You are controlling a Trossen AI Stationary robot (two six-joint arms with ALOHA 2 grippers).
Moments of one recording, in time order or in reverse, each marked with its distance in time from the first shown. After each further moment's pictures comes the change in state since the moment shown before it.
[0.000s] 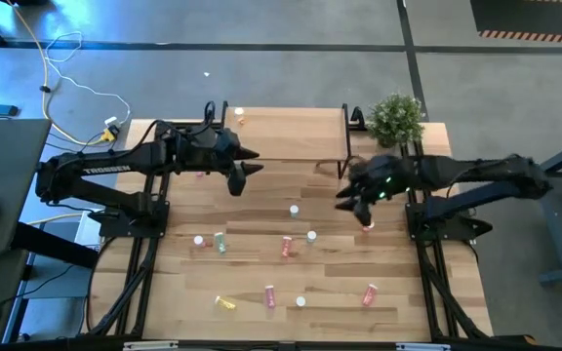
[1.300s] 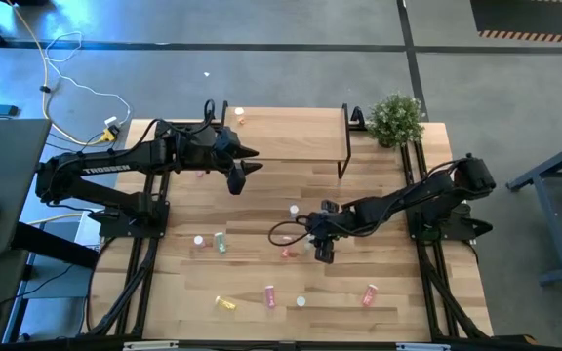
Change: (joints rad) left arm 0.012 0.000 0.007 -0.008 0.001 0.027; right arm 0.205 0.567 0.001 0.236 0.179 -0.022
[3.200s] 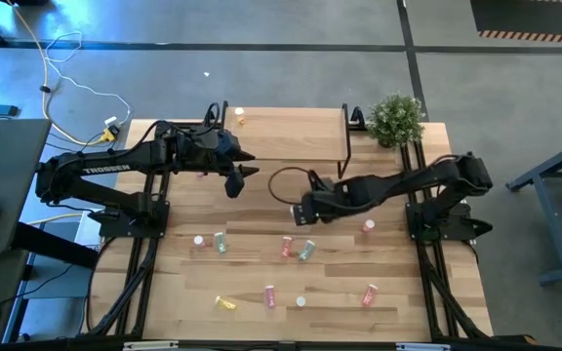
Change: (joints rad) left arm 0.000 0.000 0.000 -0.101 -0.002 0.027; right arm -0.106 0.015 0.367 -0.444 0.076 0.967
